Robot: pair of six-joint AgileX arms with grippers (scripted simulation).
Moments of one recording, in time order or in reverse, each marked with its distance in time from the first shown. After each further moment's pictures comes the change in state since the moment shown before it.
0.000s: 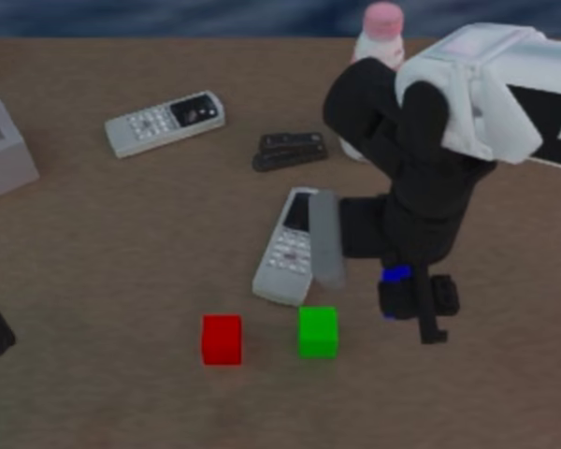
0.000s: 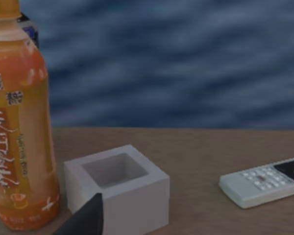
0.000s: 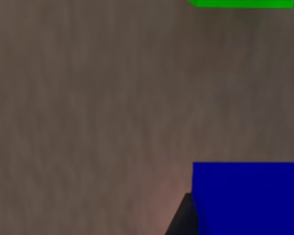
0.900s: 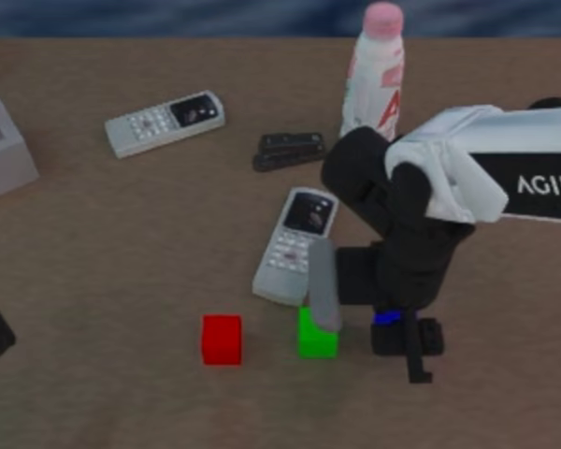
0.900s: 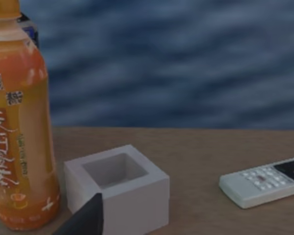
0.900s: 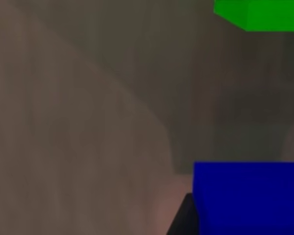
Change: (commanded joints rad) left arm 0.000 0.000 0.000 0.000 0.000 0.000; right arm 0.001 0.084 -0.176 0.259 0.001 0.002
